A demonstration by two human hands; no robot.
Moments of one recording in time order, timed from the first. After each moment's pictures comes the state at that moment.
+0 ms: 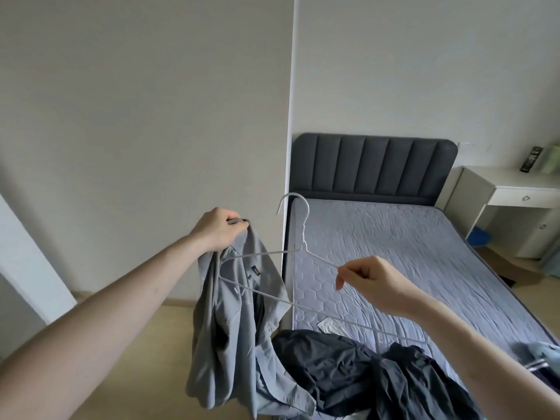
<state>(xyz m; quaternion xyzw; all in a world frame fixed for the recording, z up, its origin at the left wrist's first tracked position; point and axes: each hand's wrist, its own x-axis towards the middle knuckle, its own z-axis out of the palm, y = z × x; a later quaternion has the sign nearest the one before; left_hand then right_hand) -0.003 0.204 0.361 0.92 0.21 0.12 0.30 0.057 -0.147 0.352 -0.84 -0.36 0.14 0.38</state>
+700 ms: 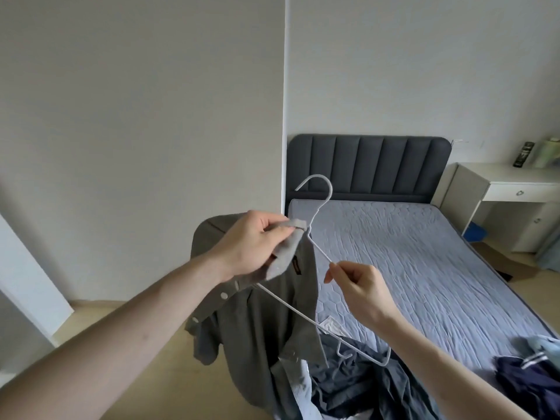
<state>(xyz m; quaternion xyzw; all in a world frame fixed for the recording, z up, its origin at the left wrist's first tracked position) -0.043 0.105 0.404 0.88 -0.02 0.15 0.45 0.034 -0.121 0.321 -0.80 -0.27 0.01 0.53</state>
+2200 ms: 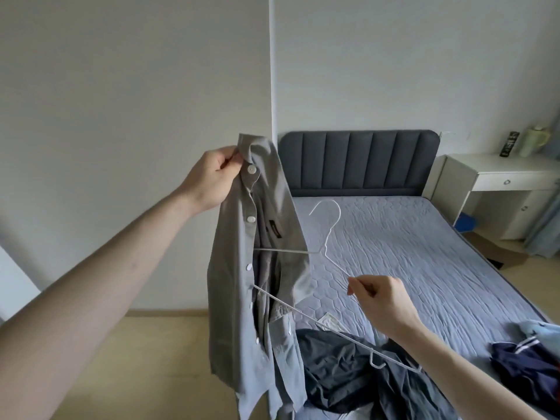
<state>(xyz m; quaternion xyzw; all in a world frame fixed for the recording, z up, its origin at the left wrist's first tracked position) 0.011 0.182 0.460 0.87 -0.02 0.27 0.40 0.056 -0.161 0.284 -0.87 -0.23 -0.05 0.42</state>
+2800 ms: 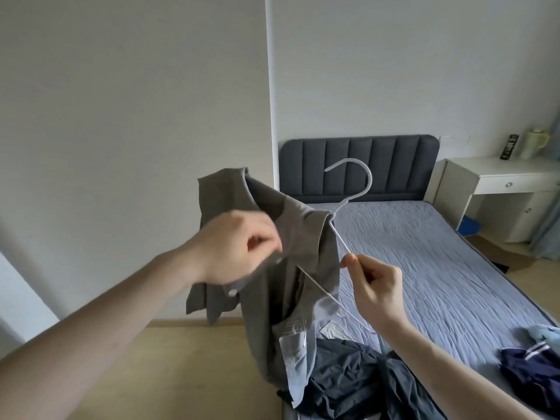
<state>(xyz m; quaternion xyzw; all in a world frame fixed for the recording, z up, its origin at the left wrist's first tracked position) -0.059 0.122 0.447 0.96 -0.16 0.17 0.13 0.043 -0.127 0.315 -0.71 -0.26 -0.19 0.62</state>
